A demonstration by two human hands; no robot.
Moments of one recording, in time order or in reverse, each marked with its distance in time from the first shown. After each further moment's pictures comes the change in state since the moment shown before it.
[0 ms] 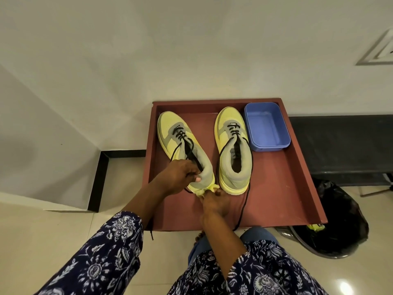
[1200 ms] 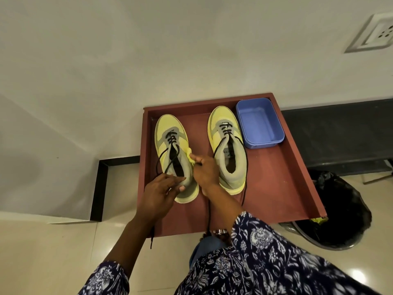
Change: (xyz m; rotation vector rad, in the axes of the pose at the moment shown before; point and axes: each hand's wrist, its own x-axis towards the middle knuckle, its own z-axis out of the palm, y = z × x) left_hand -0.045 -0.006 0.018 -0.074 0.355 -0.095; right_hand 0.009 -0.072 0.015 -0.484 -0.454 -0.591
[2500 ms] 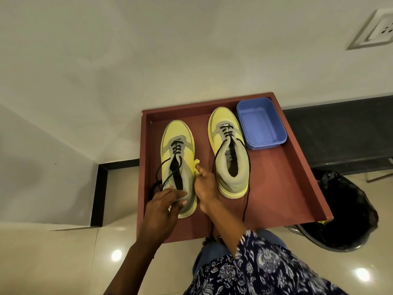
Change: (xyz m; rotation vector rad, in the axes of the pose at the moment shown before) left_hand -0.022 0.007 0.008 -0.029 0.047 -0.064; right_hand -0.003 0.027 0.023 0.391 -0.050 0.282
